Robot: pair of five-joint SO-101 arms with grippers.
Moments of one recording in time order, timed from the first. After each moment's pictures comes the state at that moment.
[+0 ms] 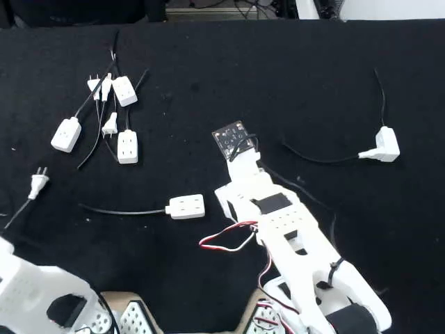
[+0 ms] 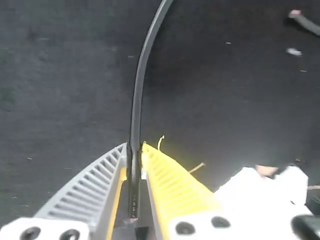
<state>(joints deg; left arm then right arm) -68.1 6.9 4.4 93.1 -55.3 -20.7 -31.8 68.6 30.7 7.0</state>
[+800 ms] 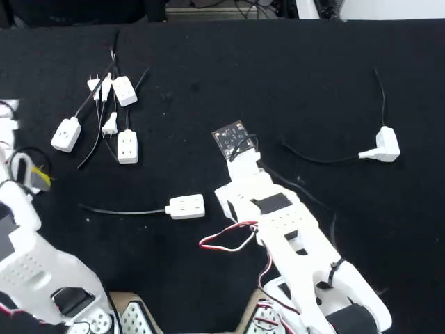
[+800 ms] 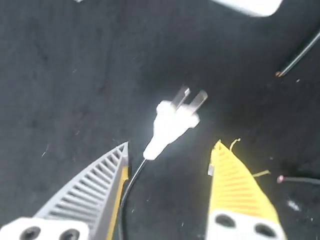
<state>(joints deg) -44.7 13.3 5.8 66.7 -40.3 -20.7 -31.8 68.6 30.7 7.0</state>
